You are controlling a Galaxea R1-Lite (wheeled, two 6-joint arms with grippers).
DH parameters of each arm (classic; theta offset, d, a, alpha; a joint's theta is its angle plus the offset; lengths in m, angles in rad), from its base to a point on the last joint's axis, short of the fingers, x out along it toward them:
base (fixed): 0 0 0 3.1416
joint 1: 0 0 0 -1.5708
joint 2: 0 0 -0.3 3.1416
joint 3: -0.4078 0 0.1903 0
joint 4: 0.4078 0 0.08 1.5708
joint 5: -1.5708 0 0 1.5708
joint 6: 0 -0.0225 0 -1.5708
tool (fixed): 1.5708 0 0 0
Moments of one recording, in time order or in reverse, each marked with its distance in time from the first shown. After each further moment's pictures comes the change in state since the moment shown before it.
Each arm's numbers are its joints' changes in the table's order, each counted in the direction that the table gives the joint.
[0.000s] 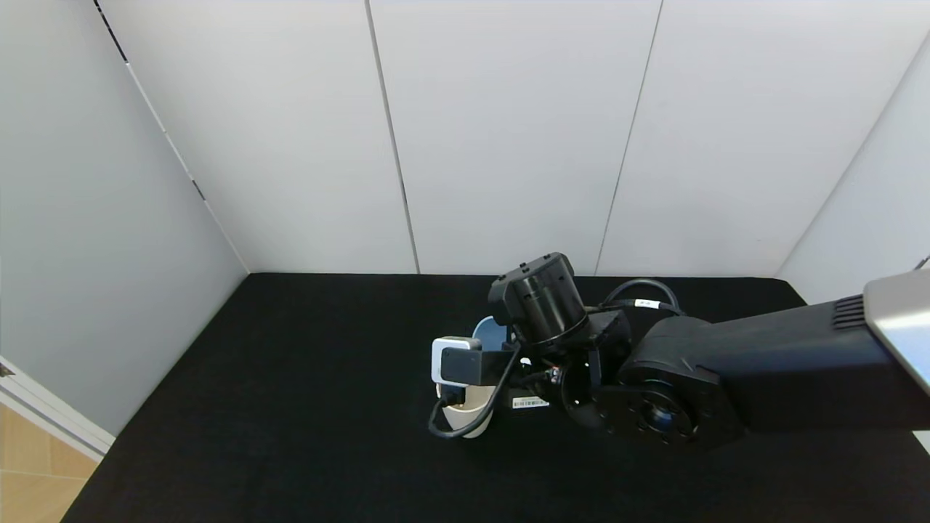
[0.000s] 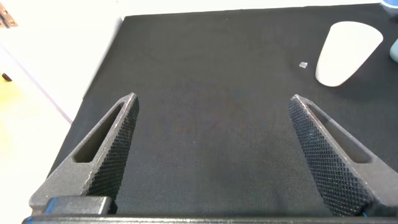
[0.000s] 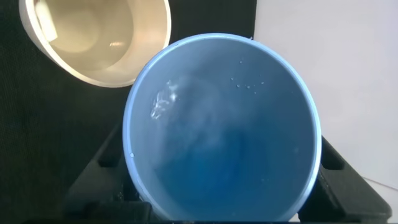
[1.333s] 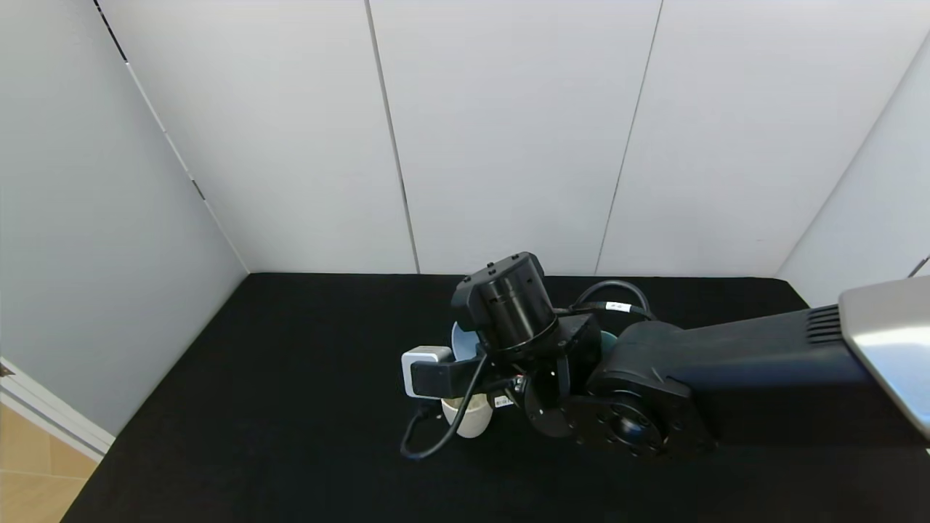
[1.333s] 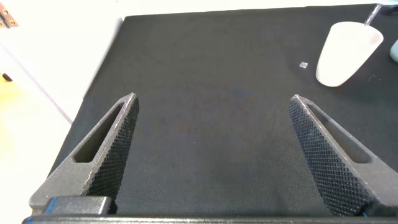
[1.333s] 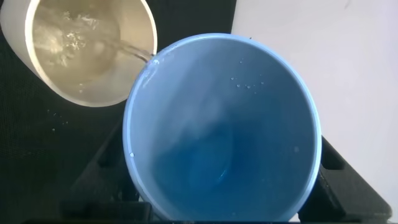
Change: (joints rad) left arm 0.000 0.000 0.000 0.000 0.000 0.000; right arm -0.058 -0.039 -0.084 0.000 -0.093 0.149
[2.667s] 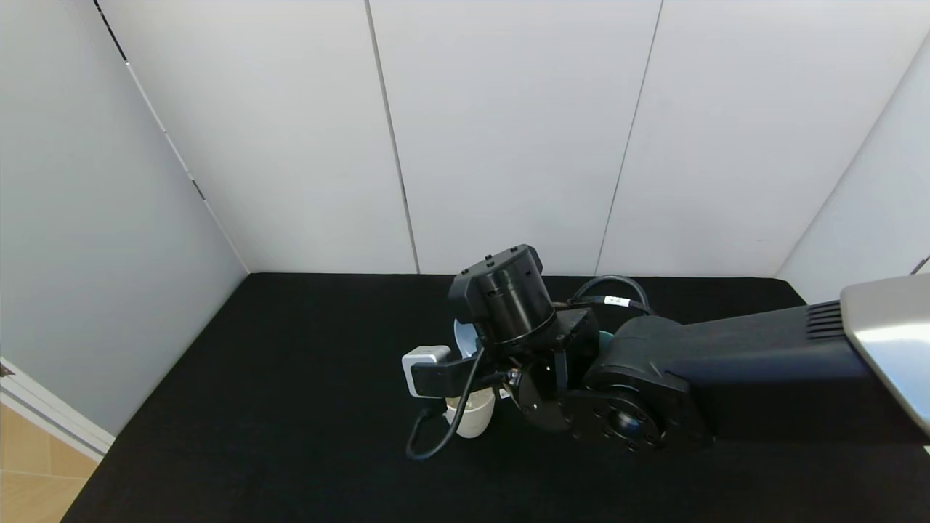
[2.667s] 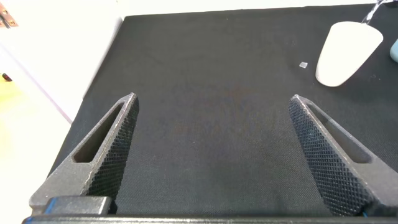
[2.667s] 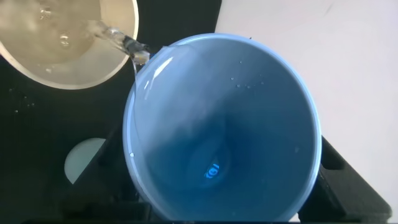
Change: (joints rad) left arm 0.000 0.000 0.000 0.000 0.000 0.000; right arm -0.001 -0.002 -0.024 -0.005 -0.051 0.129
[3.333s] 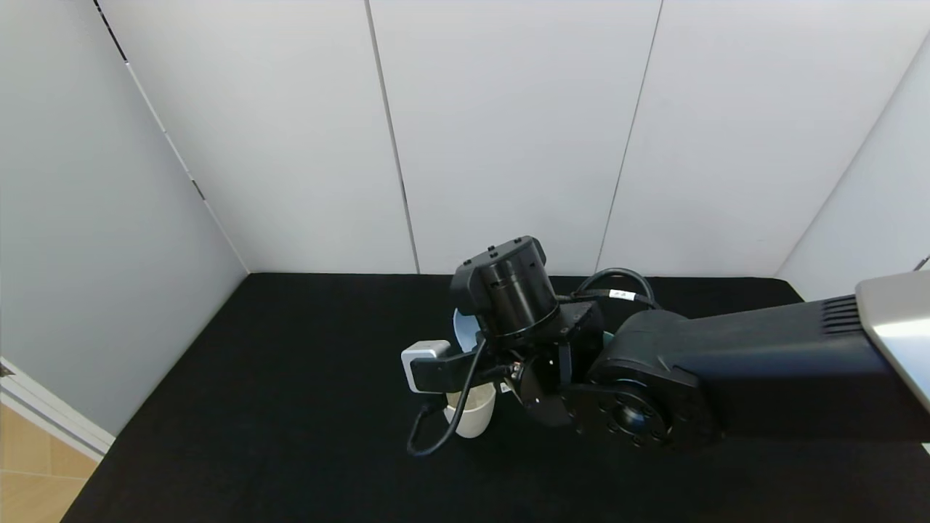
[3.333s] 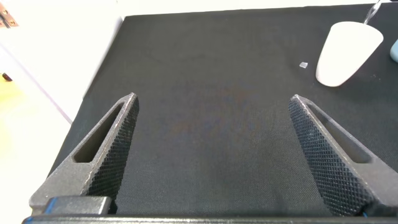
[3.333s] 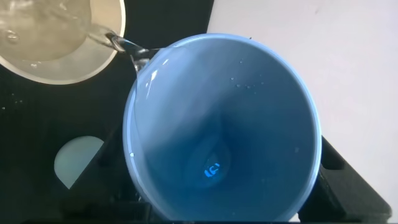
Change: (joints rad) left arm 0.000 0.000 0.000 0.000 0.000 0.000; right arm 0.000 0.011 -0.010 0.000 -0.002 0.022
